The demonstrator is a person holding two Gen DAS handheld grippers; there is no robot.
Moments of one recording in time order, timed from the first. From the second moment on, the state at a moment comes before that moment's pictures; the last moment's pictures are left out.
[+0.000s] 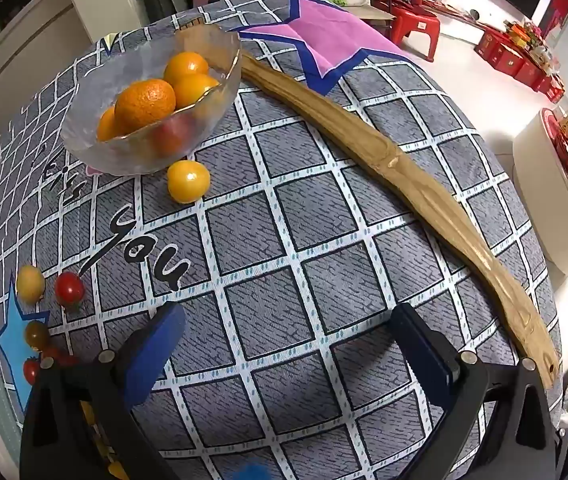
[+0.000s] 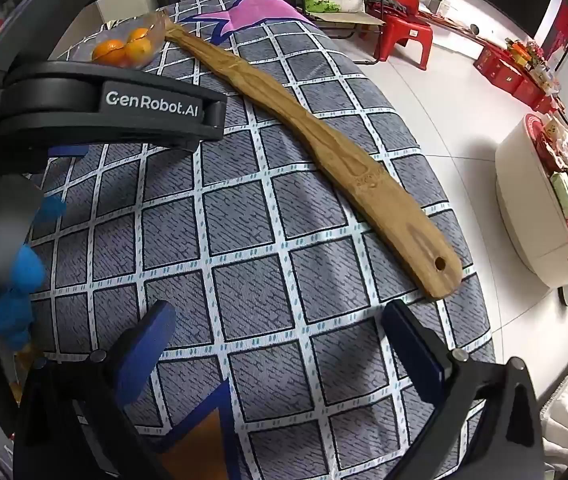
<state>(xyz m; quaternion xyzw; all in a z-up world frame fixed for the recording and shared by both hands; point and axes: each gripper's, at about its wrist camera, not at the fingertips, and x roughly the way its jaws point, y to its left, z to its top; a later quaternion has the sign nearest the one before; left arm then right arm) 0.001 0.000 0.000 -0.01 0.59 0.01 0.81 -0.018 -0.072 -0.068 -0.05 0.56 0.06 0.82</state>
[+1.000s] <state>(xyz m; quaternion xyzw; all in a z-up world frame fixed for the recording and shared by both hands) -0.234 0.151 0.009 -0.04 0.66 0.02 0.75 -0.090 0.013 -0.049 -0.05 0.65 0.13 0.75</state>
